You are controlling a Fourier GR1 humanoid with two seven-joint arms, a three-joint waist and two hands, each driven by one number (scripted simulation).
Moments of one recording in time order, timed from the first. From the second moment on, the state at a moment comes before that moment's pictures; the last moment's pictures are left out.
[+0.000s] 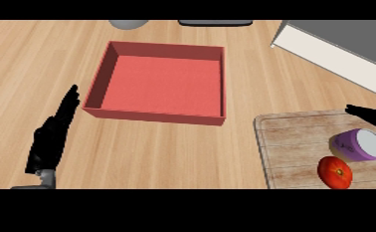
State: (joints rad) left arm 0.02 0.28 -0.03 -1.55 -0.09 0.12 0.08; right arm -0.01 -0.86 -0.02 -1.45 0.57 0.57 -0.35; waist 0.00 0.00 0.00
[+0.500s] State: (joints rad) left arm 0.00 0.23 -0.02 -1.56 -0.15 0.12 0.11; right arm -0.04 -0.77 -0.07 -1.42 0.67 0.60 -0.37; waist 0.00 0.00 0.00
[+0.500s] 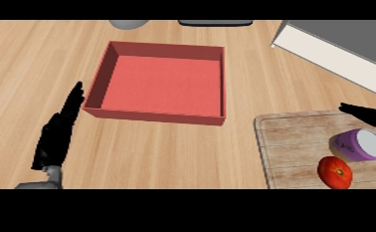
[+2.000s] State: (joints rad) left arm 0.01 0.19 0.05 -1.56 -0.19 0.05 0.09; right arm -0.09 -0.60 -0.13 -1.38 0.90 0.37 -0.48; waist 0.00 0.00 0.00
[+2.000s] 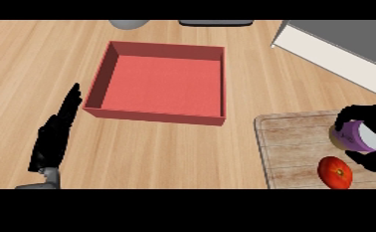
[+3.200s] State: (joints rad) left arm -0.06 0.17 0.02 -1.51 -0.21 0.04 0.09; right arm -1.03 -0.37 -0.14 -0.66 0.81 0.34 -0.79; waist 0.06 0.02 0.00
